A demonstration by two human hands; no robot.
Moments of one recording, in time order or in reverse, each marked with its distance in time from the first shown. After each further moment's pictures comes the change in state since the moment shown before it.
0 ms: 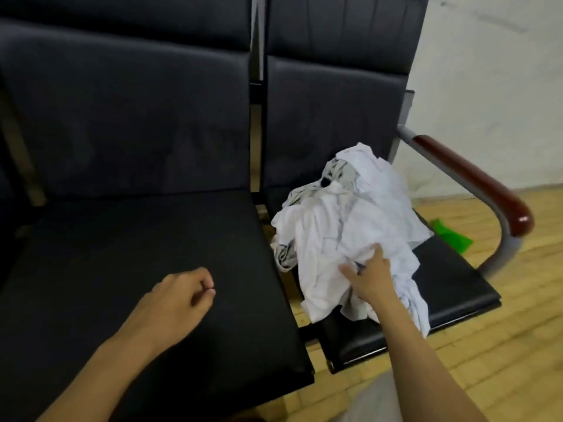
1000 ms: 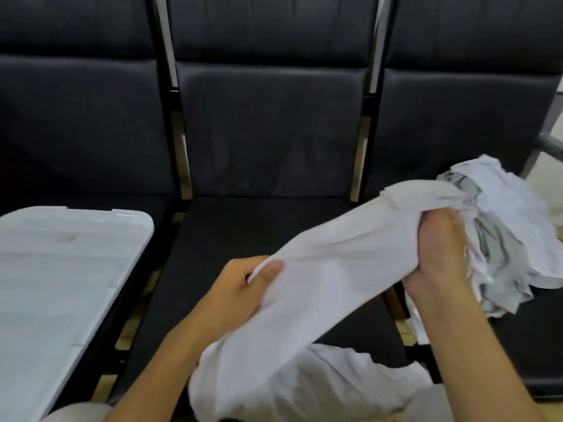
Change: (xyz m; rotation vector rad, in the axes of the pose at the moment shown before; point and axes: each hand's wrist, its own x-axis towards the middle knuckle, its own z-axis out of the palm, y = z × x) left_hand -0.066 -0.038 -0.052 -0.648 0.197 0.116; right_hand -0.129 -0.205 0.018 1.166 -0.193 -0.091
